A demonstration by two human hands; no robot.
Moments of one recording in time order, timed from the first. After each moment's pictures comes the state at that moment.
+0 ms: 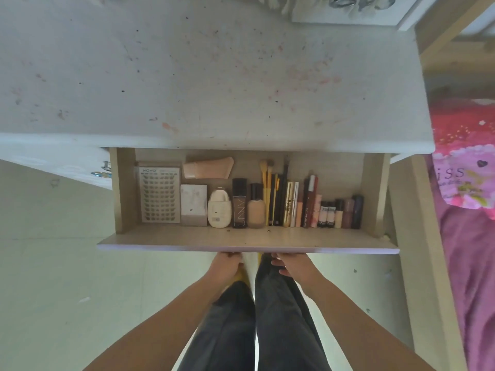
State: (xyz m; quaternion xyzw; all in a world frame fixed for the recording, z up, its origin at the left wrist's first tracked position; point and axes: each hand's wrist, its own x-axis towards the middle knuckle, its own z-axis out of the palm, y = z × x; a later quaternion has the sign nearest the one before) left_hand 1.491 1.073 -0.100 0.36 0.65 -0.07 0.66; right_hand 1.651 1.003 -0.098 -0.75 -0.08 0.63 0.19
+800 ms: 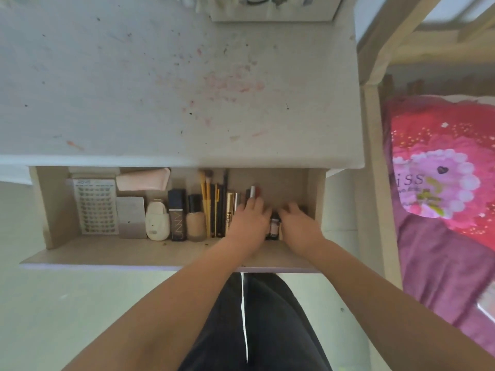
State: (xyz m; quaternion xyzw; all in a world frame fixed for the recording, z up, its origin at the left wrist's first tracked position) left_hand 1.705 1.098 -0.112 0.91 0.34 -0.17 0.16; right_hand 1.828 1.040 -0.095 -0.75 -0.56 0.35 -0.08
